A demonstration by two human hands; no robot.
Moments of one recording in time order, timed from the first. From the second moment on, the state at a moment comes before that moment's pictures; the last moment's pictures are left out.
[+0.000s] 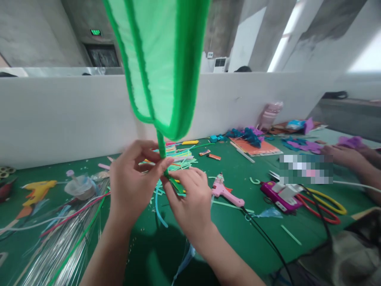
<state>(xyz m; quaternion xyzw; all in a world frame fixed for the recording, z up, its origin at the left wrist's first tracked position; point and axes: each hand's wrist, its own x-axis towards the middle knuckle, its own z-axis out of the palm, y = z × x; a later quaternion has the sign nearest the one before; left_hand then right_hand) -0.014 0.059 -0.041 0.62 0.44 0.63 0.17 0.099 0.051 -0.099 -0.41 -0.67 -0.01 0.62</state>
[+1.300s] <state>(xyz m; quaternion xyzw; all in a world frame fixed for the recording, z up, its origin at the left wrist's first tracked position) -0.026 0.068 -0.038 0.63 0.39 0.62 0.26 0.101 0.049 -0.097 -0.43 -0.71 0.12 0.54</state>
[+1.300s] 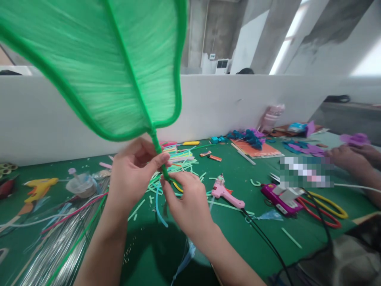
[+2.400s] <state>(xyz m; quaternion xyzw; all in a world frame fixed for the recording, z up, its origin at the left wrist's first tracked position) -0.043 0.070 -0.041 0.61 0.31 0.60 0.41 0.105 0.043 -0.086 -0.42 -0.63 0.23 0.61</state>
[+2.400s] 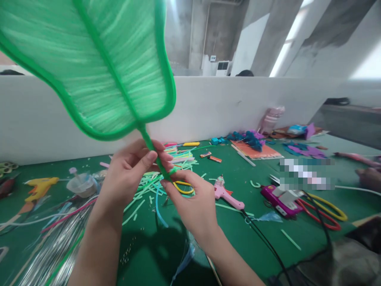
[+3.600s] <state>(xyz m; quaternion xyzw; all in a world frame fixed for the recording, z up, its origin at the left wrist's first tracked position) -0.021 0.069 -0.041 0.54 0.37 0.70 0.27 0.103 0.043 -0.089 -0.34 -0.67 -0.02 0.65</state>
